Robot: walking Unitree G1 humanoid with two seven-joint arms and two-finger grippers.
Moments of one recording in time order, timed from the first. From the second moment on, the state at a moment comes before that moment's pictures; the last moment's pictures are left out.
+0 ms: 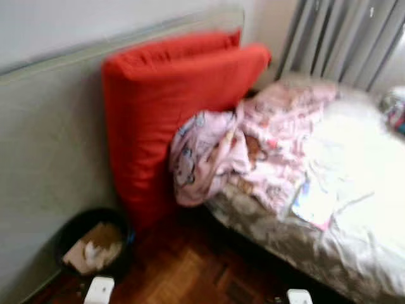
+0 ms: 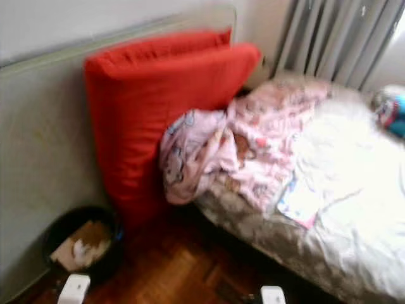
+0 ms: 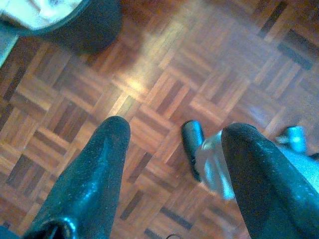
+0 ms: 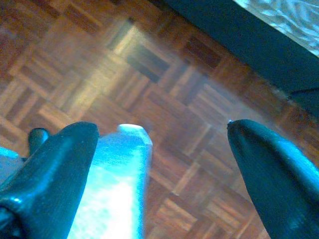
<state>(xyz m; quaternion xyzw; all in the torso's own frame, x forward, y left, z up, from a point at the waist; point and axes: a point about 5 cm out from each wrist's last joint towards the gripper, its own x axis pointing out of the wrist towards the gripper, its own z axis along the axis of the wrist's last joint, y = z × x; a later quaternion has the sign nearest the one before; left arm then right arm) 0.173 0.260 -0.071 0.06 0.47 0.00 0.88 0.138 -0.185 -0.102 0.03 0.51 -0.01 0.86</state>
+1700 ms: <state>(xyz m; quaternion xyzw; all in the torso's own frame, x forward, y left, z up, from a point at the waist) 0.171 0.255 -0.073 0.06 0.48 -0.01 0.88 0.132 -0.189 -0.104 0.02 0.52 -0.02 0.86</state>
